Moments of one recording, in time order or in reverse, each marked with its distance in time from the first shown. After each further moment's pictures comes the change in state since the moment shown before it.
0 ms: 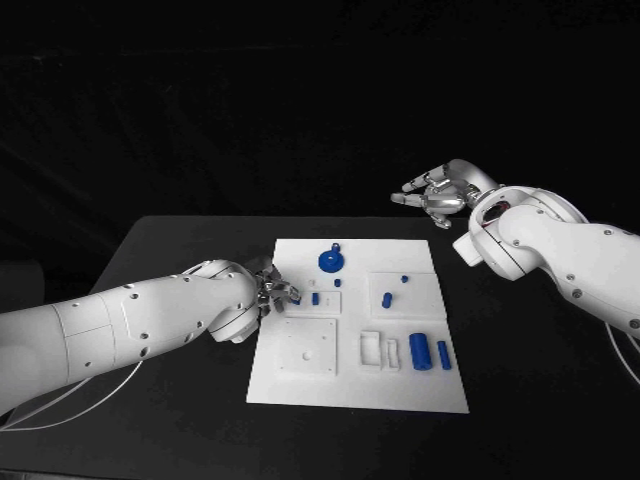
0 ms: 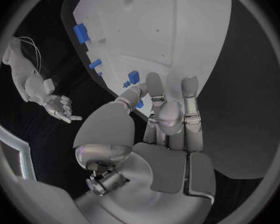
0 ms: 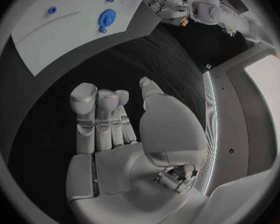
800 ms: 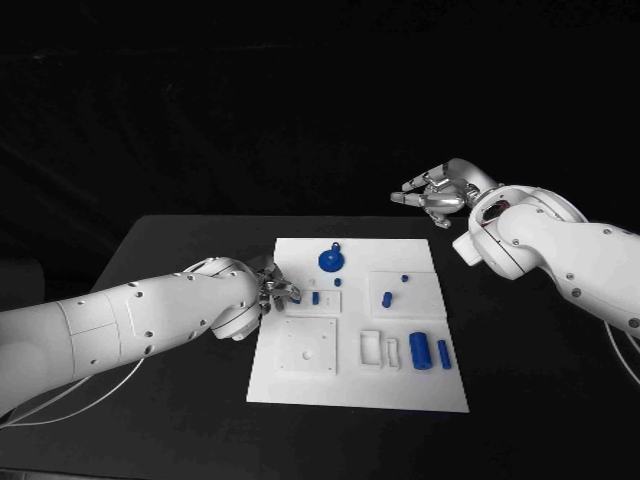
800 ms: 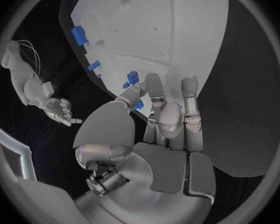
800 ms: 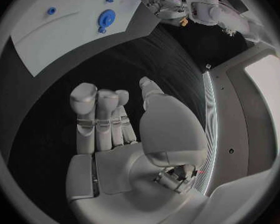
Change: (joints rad) left arm 0.001 0.017 0.000 -0.021 -0.025 0.020 -0.002; left_hand 0.001 0.010 -0.007 0.004 -0.014 0.005 0.000 0.003 0.018 0.006 -0.002 0.020 0.022 0.002 0.002 0.028 0.039 0.000 -0.004 0.004 0.000 0.001; right arm 0.000 0.001 0.000 0.000 0.000 0.001 0.000; right_hand 0.000 0.000 0.000 0.000 0.000 -0.001 -0.001 0.000 0.000 0.000 0.000 0.000 0.000 0.000 0.000 0.000 0.000 0.000 0.000 0.000 0.000 0.000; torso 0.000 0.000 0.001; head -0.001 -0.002
